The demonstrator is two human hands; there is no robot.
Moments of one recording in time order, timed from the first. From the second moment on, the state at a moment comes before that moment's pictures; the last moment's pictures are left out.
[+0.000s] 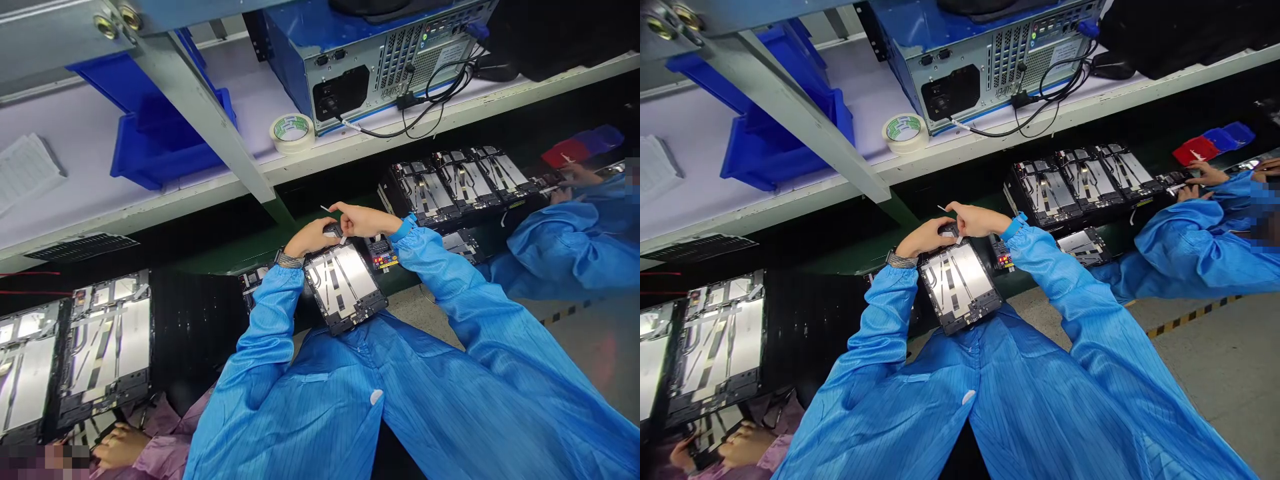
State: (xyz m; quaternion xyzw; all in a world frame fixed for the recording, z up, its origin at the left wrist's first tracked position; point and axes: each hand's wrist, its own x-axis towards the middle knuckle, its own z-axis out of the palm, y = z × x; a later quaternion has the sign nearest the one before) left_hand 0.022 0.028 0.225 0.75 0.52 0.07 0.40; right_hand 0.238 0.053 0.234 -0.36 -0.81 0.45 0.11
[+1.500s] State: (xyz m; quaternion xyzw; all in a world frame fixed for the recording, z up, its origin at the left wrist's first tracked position) left_hand 0.023 0.030 0.227 0.75 0.52 0.04 0.40; right_hand 0.264 0.054 0.199 -0.53 -0.64 0.49 0.24
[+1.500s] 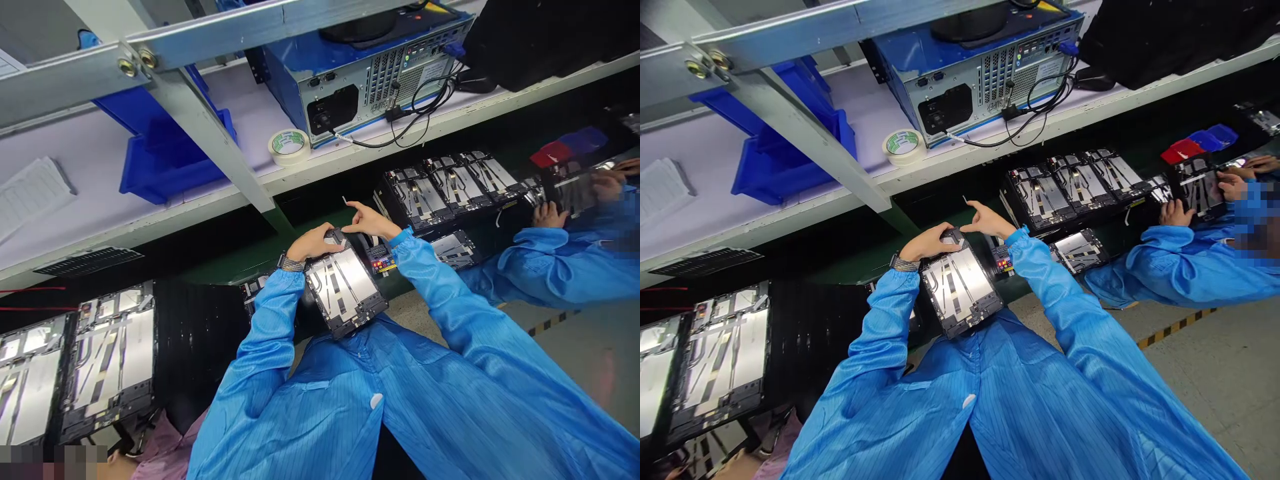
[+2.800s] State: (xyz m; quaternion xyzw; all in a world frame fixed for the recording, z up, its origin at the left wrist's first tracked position) left_hand -0.042 -0.096 0.153 0.53 0.53 0.47 0.47; right_hand 0.157 -0.024 0.224 -0.30 -0.86 0.36 0.20
